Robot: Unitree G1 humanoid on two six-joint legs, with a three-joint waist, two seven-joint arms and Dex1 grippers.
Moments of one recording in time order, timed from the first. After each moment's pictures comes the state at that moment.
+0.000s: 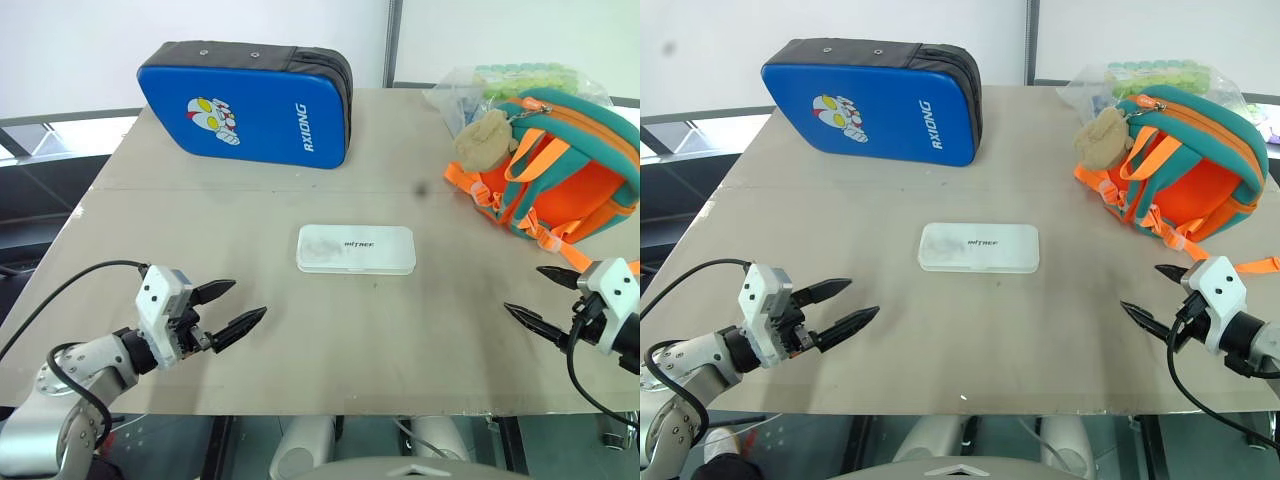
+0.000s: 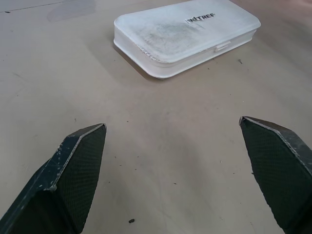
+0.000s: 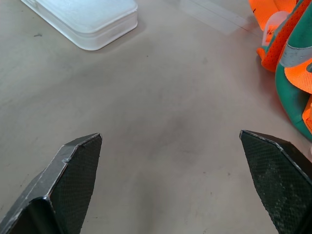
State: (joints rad) left arm 0.29 0.70 0.42 -0.45 -0.60 0.51 -0.89; right arm 0.28 -0.77 -0.41 -0.44 0.44 0.41 0.84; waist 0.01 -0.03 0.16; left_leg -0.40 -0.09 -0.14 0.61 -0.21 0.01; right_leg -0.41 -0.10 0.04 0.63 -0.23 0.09
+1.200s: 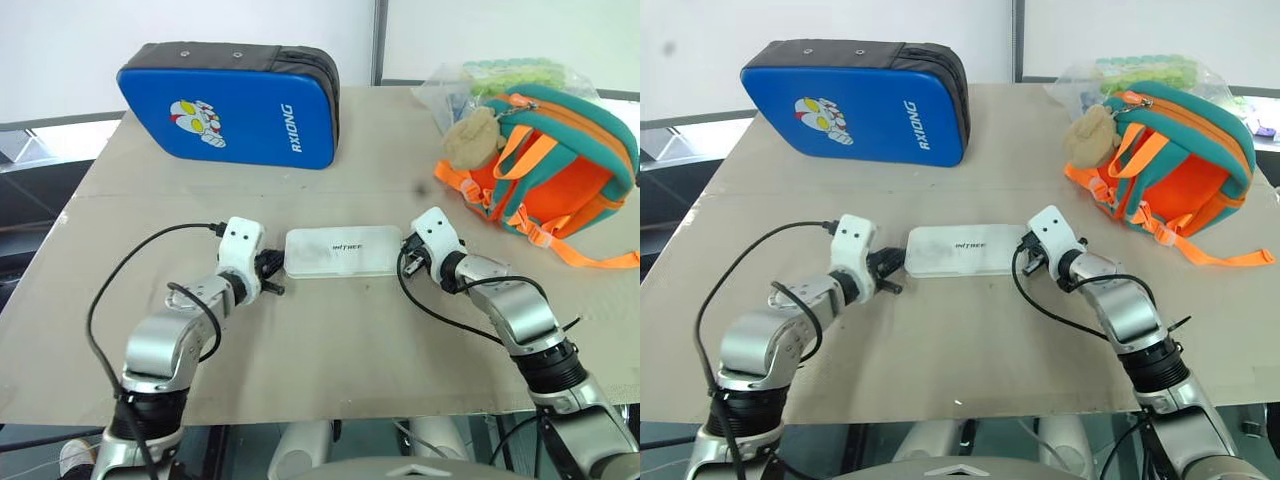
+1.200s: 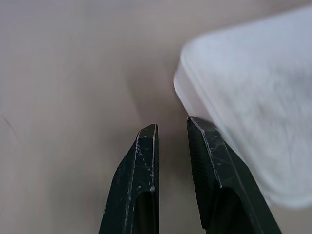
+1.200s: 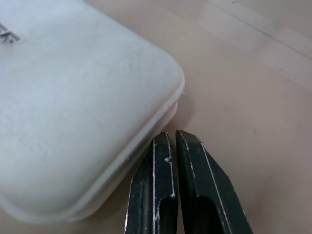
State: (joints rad) left arm -0.15 0.53 0.07 -0.42 -0.41 0.94 -0.30; right arm -0.42 -0.40 0.29 -0.19 0.12 0.74 0.43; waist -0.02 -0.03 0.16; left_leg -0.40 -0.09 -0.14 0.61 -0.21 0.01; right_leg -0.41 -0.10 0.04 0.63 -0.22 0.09
